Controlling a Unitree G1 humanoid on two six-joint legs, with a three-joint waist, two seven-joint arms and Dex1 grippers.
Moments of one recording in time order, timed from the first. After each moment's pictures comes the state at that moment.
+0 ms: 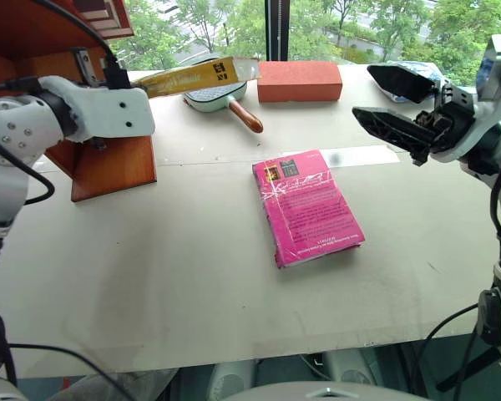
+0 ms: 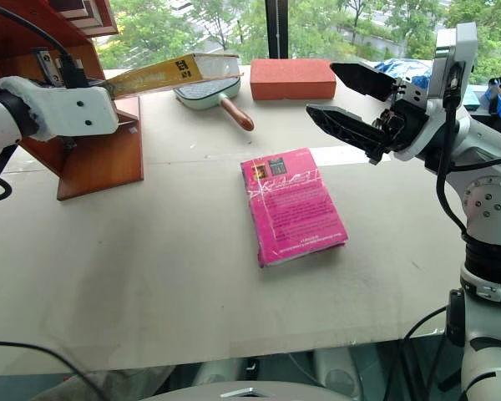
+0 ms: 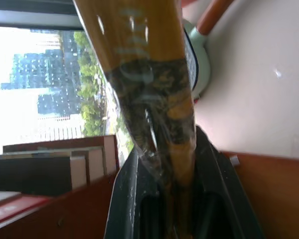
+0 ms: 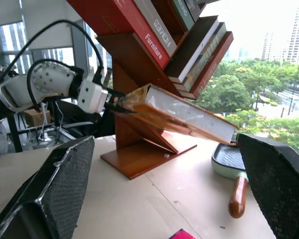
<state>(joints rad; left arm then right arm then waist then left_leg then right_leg) -0.65 1.29 -0.04 -0.04 0.26 0.00 -0.77 -0.72 -0.62 -0.21 -0.23 0.97 0.66 0.85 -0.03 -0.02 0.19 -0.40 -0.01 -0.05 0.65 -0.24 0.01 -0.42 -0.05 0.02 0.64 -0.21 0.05</state>
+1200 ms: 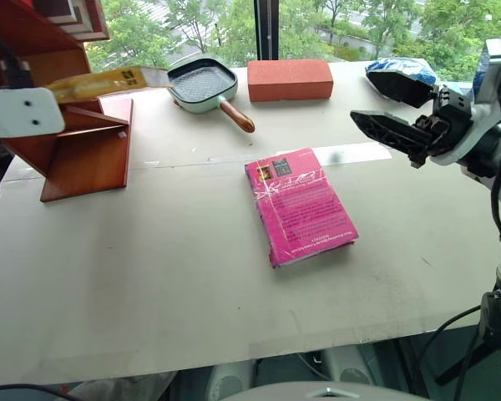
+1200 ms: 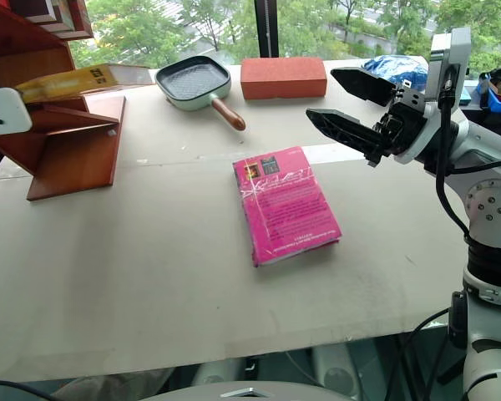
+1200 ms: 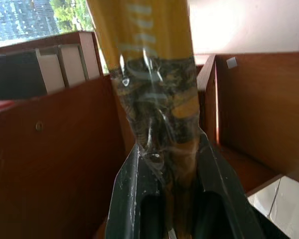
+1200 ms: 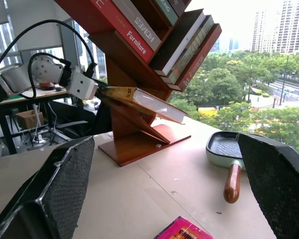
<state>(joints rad) -0.63 1.44 0.04 0.49 0.30 -0.30 -0.78 -0.69 -0.64 -0.21 -0.26 0.96 0.69 0.80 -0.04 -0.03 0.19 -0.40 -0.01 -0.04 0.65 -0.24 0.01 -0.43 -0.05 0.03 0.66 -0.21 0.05</state>
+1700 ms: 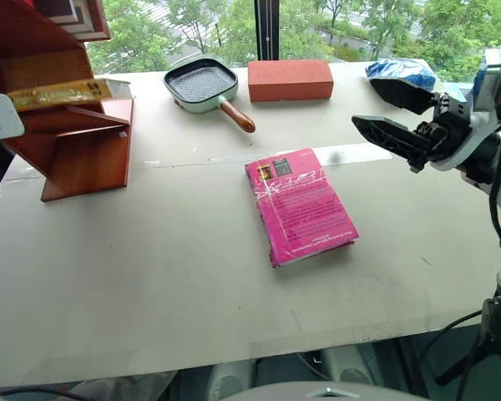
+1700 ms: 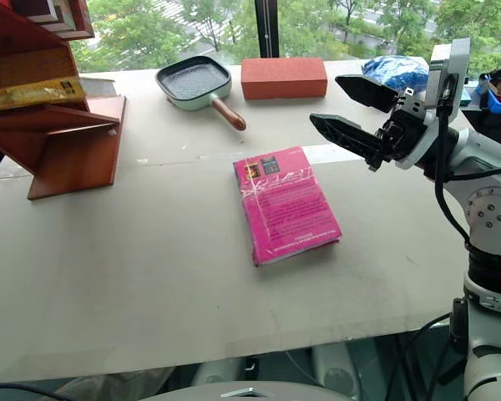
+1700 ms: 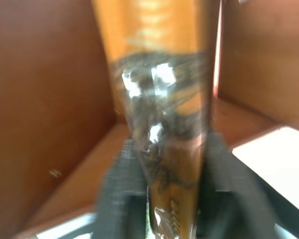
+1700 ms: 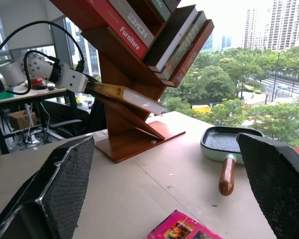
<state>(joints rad) -0.85 1.43 -0.10 0.87 0.45 -0.47 -0.71 -0.65 -0.64 -0.23 -0.28 0.95 0.69 0.78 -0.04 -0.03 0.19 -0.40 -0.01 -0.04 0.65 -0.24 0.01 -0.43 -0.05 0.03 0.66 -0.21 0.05</state>
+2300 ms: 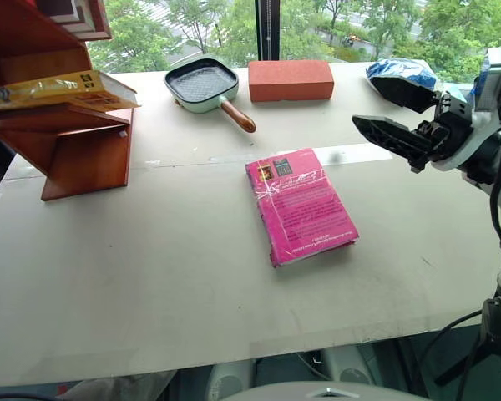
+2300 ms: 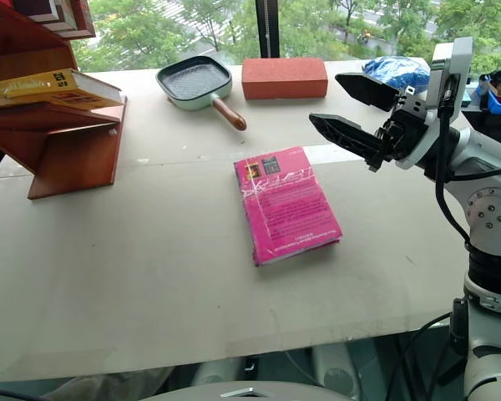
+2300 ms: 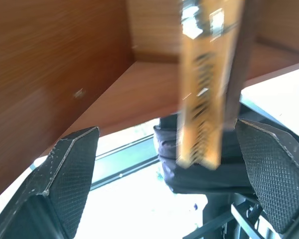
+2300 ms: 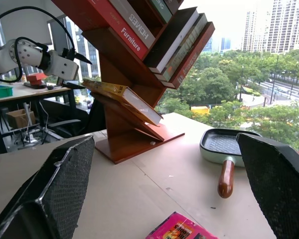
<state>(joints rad) -0.88 1.56 -0.06 0.86 0.42 -0.41 -0.76 -0.65 -0.64 -0.22 -0.28 0.95 0.67 0.79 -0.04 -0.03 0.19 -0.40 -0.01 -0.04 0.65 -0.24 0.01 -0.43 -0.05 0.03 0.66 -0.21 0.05</state>
